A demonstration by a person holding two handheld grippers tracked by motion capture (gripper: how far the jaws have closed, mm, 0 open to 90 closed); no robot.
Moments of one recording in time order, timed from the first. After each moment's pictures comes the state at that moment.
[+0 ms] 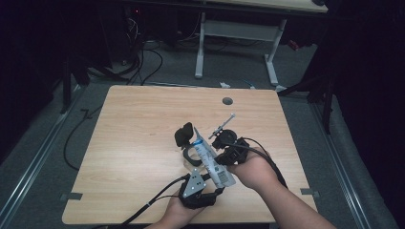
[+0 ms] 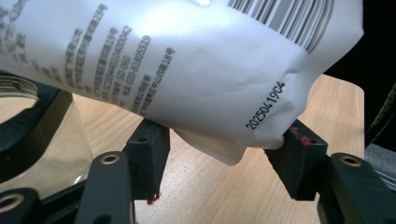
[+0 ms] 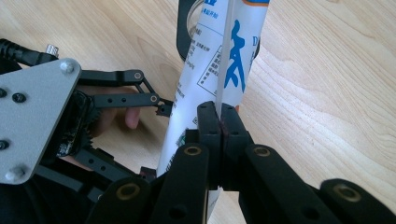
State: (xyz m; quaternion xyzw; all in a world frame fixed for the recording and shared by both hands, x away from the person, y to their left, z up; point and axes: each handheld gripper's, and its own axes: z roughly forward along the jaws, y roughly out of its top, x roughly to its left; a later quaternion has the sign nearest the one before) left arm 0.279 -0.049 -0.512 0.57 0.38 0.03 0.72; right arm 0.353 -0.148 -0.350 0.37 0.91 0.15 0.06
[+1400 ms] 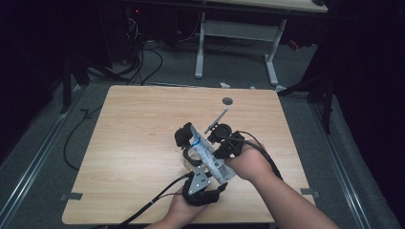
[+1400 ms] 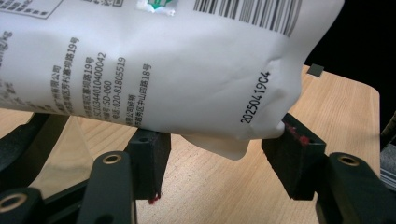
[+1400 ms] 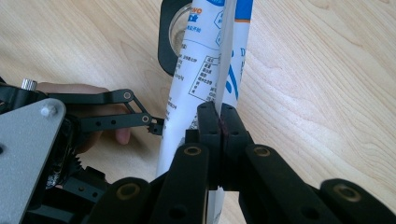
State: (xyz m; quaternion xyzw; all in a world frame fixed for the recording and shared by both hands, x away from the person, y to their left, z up) left arm 0.284 -0.059 -0.508 0.58 0.39 0.04 0.71; right arm 0.372 -0.140 -0.352 0.37 0.92 0.12 0.07
